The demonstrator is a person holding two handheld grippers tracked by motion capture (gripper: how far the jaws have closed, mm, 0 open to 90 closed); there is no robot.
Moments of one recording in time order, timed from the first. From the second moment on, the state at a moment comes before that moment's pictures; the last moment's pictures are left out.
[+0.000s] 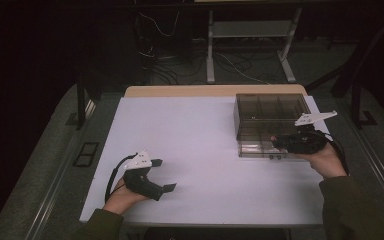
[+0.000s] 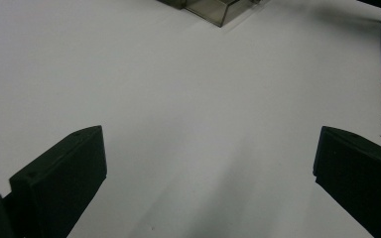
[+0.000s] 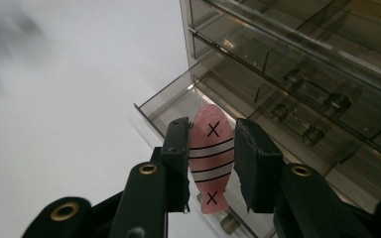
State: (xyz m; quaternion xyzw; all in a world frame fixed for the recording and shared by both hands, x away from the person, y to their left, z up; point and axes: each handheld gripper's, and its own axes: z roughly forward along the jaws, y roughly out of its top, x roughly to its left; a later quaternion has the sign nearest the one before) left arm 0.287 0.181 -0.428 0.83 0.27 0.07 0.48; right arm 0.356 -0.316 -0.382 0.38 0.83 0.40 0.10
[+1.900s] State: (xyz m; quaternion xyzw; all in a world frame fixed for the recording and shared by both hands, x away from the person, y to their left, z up) left arm 0.286 0.180 -0.429 0.84 0.26 0.06 0.48; right arm 0.385 -0.269 -0.412 0.38 0.83 0.39 0.10
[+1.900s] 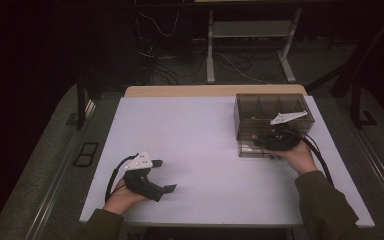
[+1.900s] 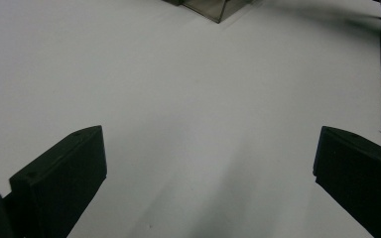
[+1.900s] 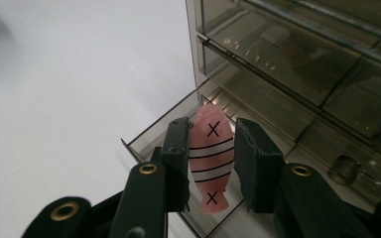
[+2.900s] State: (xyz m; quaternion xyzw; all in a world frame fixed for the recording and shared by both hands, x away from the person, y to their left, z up) left arm 0.286 0.179 -0.431 0.84 0.26 0.06 0.47; right arm 0.390 -0.260 -0.429 0.39 0.84 0.37 0.10
